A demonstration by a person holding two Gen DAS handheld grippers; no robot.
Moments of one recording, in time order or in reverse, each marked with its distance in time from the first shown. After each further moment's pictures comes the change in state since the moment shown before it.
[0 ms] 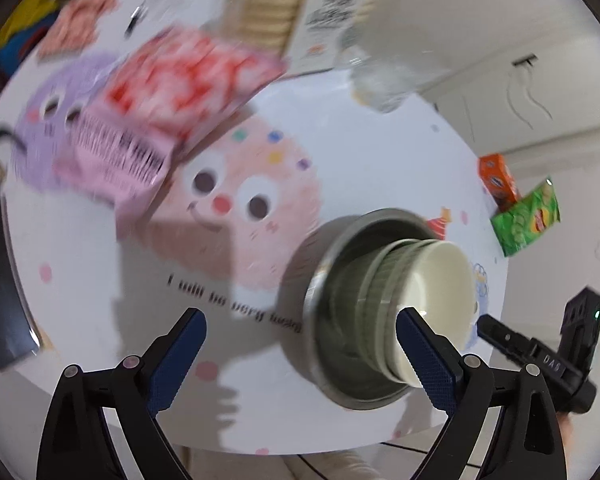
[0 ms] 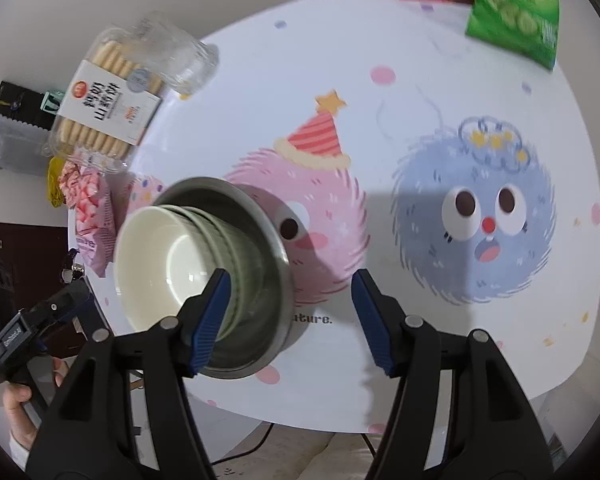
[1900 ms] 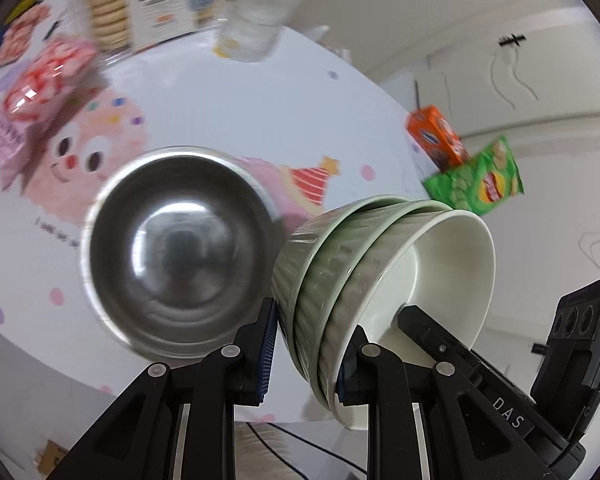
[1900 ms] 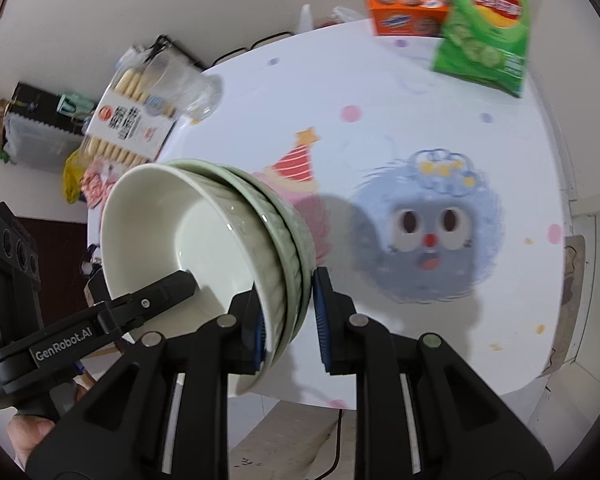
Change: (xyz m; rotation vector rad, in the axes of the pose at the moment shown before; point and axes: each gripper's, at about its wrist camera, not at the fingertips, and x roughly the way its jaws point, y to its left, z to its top) left arm 0.008 -0.165 -0.044 -0.024 0.072 -0.026; right arm -0.074 -0.018 0.006 -0.045 -0.016 0.037
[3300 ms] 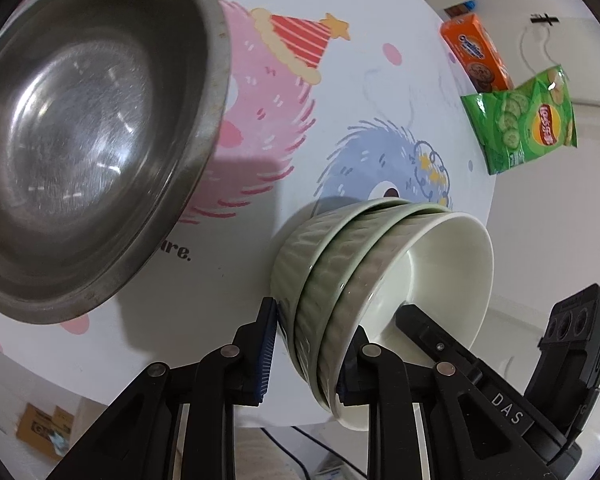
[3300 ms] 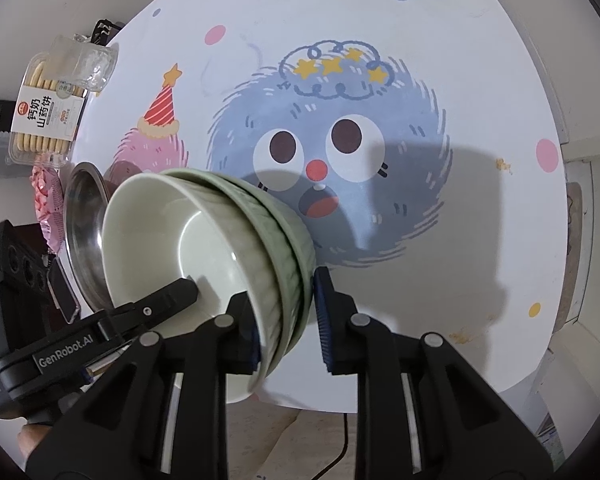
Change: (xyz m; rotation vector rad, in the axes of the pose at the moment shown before) left arm 0.146 -0.044 -0.056 -0.061 0.151 0.006; right arm 0.052 -0.129 -0.034 0.119 0.133 -0.042
